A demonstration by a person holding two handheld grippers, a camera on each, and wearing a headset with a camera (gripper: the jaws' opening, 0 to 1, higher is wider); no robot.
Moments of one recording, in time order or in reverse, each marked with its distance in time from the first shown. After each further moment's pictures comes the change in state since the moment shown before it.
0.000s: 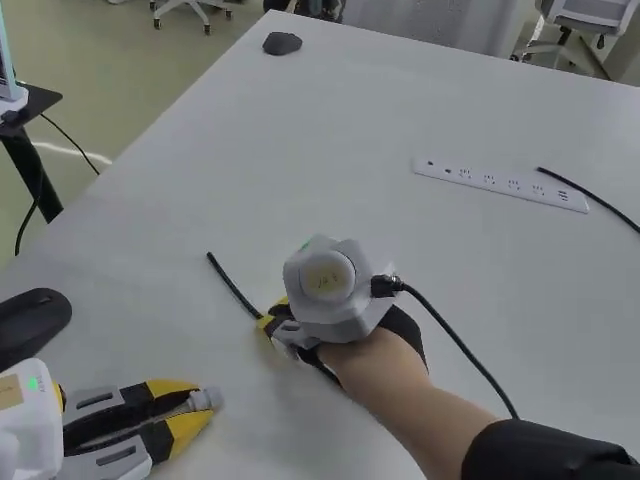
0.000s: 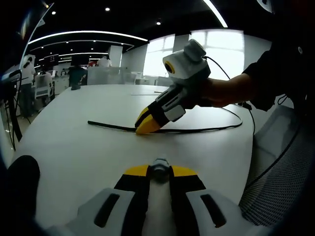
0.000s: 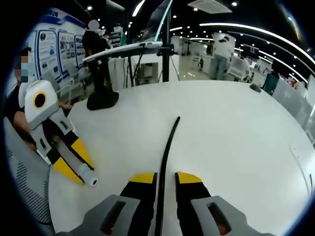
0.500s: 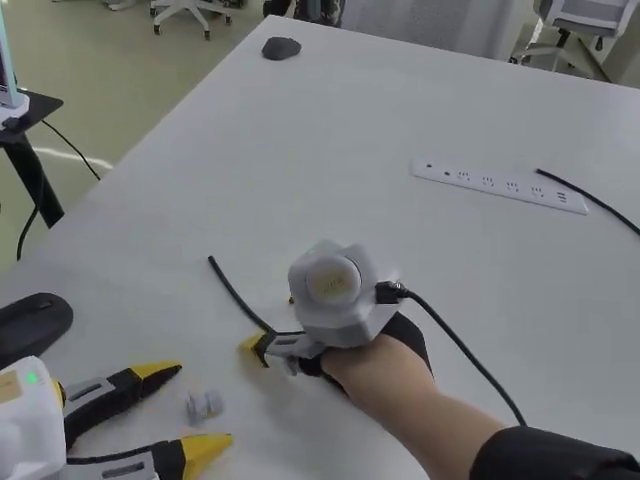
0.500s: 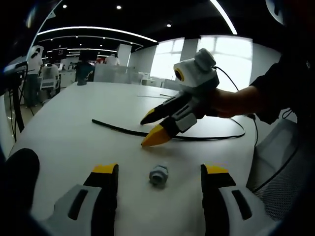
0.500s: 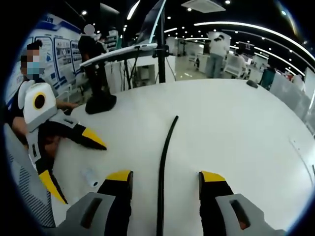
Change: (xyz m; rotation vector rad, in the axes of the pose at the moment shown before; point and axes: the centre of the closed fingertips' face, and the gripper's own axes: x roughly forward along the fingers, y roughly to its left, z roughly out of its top) left arm 0.001 -0.001 0.014 -0.088 -0.031 0.039; right arm 0.000 -0.001 -0.002 0.067 -0.020 -0.006
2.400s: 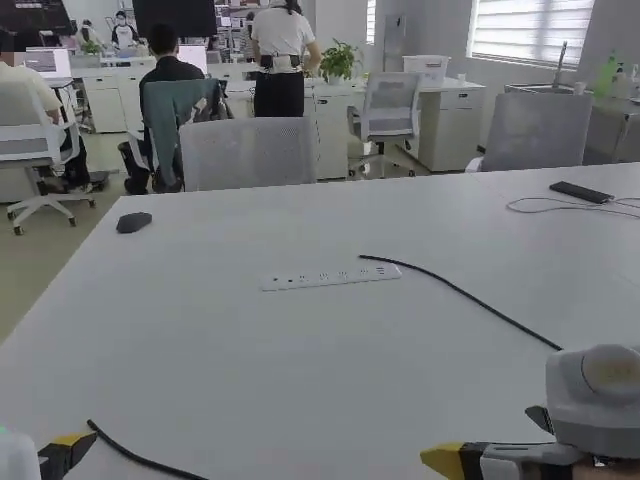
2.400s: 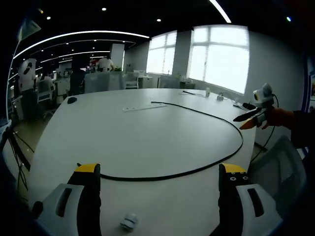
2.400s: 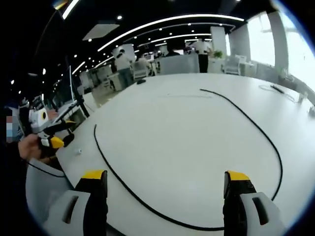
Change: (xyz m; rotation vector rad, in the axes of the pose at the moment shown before) left arm 0.028 -0.066 0.086 0.105 0.079 0.025; right arm -0.348 -0.083 -0.177 0.636 -0.154 -0.508
